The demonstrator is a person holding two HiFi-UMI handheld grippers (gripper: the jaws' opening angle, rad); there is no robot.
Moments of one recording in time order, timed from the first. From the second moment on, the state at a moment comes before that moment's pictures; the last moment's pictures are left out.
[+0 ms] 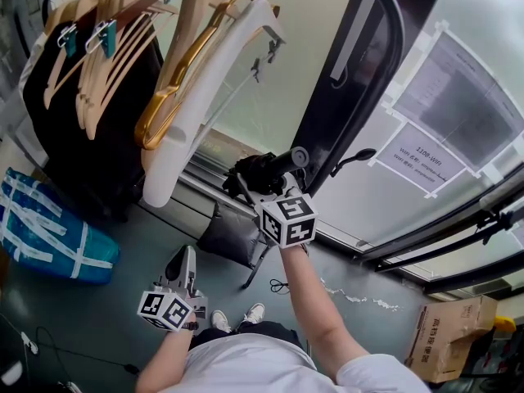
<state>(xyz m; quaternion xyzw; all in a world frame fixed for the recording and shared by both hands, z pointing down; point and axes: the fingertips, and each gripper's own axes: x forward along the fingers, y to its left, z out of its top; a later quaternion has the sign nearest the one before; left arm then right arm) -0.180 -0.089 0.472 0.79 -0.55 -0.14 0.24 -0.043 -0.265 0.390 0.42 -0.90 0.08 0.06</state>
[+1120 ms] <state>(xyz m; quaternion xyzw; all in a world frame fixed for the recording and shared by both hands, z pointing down) -0.170 -0.091 0.447 0.81 -0.53 -0.13 0.19 0.053 -0.196 0.360 0.47 -0.88 0.04 0.08</state>
